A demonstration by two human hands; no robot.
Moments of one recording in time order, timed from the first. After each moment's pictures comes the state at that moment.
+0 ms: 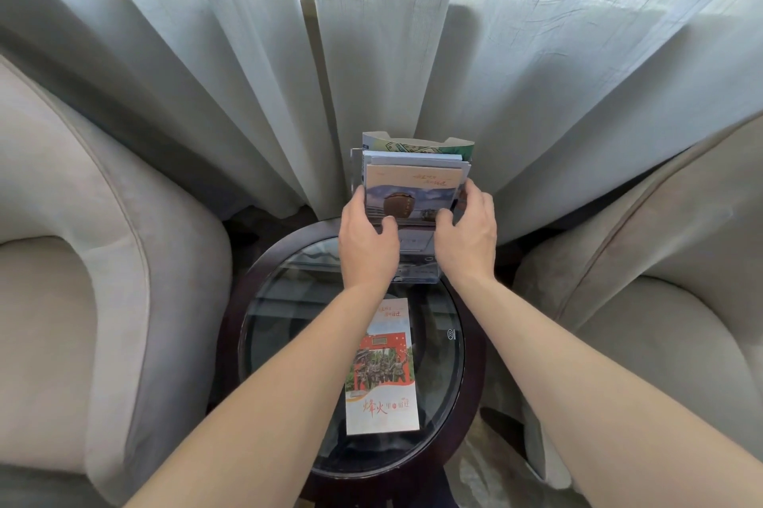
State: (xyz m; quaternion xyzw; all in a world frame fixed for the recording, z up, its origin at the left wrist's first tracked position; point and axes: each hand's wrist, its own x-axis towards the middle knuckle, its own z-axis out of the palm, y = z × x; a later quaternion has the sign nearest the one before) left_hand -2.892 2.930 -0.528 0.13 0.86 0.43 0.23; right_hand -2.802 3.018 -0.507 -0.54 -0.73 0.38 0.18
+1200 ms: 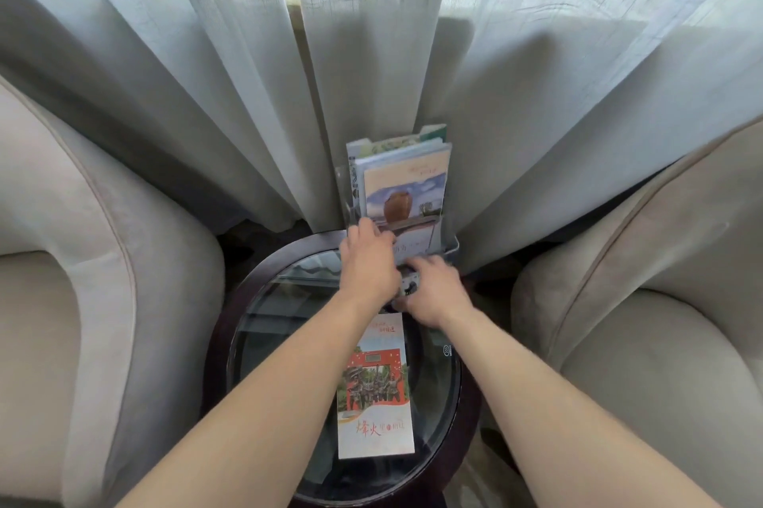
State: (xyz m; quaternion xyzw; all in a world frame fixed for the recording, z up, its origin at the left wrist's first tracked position) left_hand -2.892 2.936 -0.535 0.40 0.89 0.10 0.22; right_hand -2.785 2.999 -0.557 -0.42 -0.82 0.34 -0.20
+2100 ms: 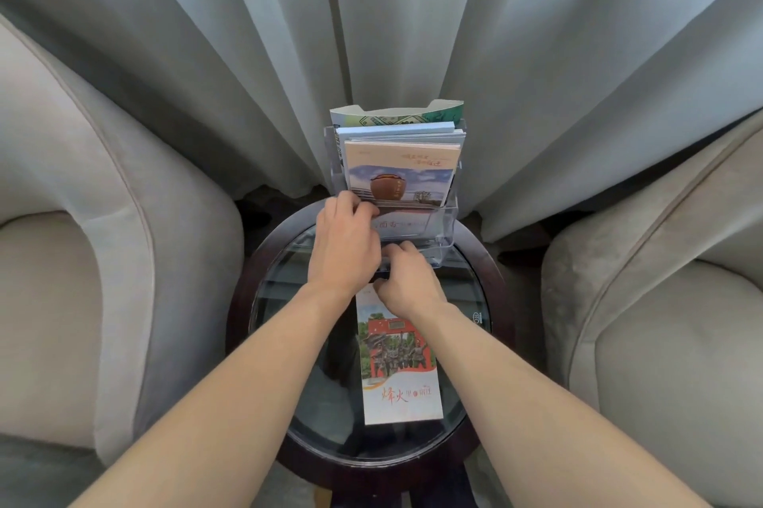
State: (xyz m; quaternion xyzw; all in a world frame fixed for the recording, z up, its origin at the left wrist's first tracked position) left_hand -2.922 2.865 -0.568 0.43 0.89 0.14 0.07; right_hand -2.815 2.923 -0.596 -0.38 -0.83 0.38 -0.14
